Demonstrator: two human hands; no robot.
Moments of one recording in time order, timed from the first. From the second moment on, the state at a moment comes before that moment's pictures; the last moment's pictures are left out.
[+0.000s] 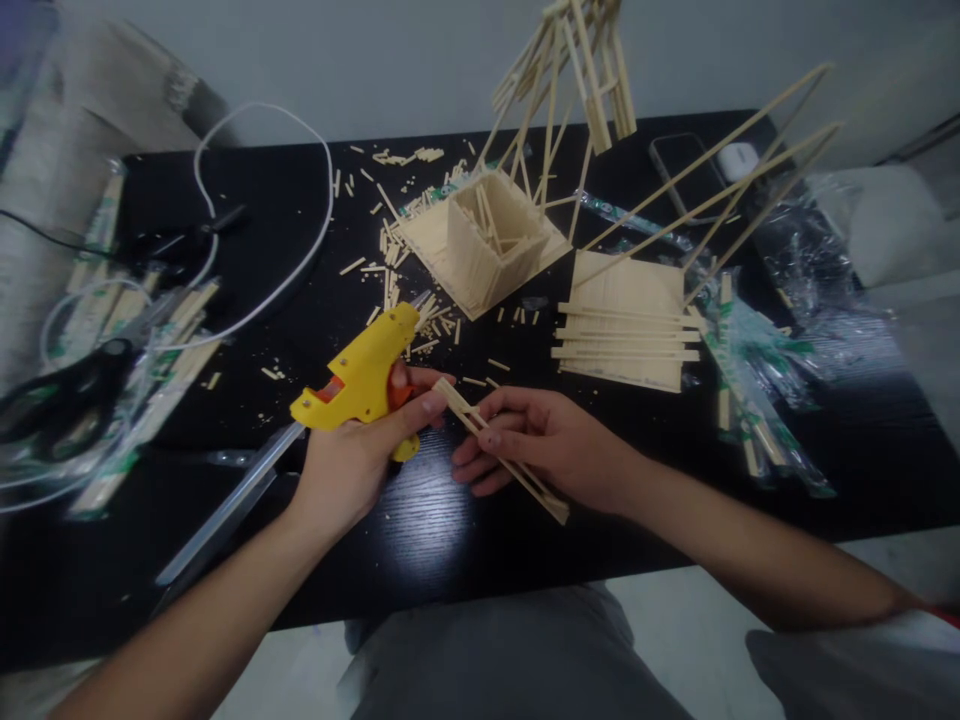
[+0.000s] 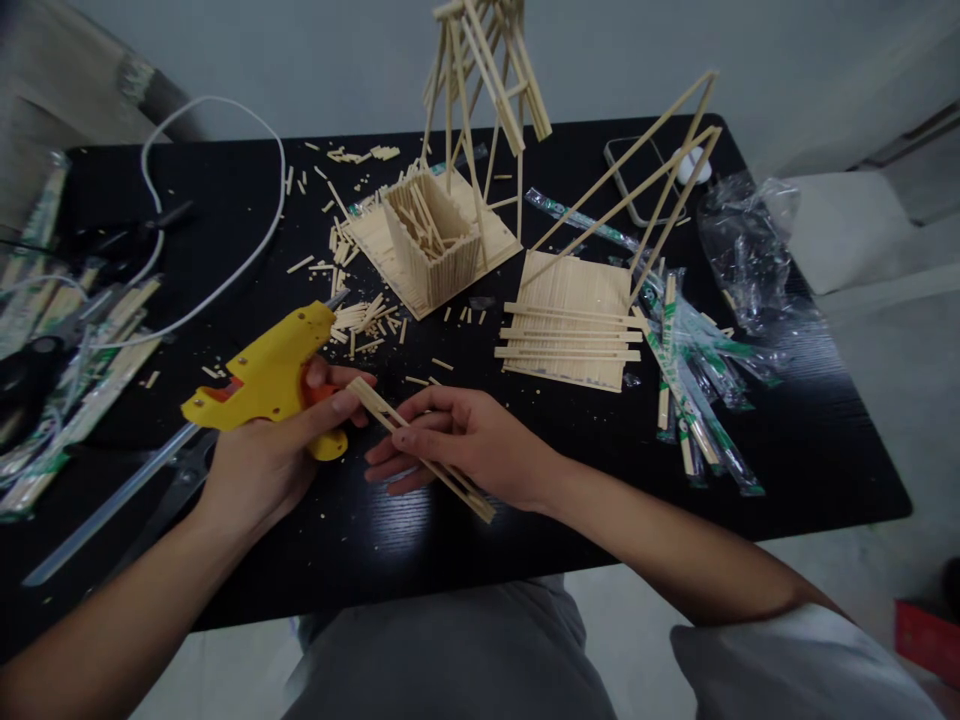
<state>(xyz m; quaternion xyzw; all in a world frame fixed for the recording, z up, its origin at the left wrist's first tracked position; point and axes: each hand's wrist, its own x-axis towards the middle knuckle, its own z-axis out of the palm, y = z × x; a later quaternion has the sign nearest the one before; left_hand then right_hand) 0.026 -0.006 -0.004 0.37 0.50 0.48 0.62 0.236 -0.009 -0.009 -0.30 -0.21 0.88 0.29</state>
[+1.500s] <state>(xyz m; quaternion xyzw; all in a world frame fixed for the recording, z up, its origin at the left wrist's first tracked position) 0.026 0.000 0.008 0.25 0.43 0.47 0.73 0.240 -0.007 -0.007 -0.33 -0.32 0.84 0.30</state>
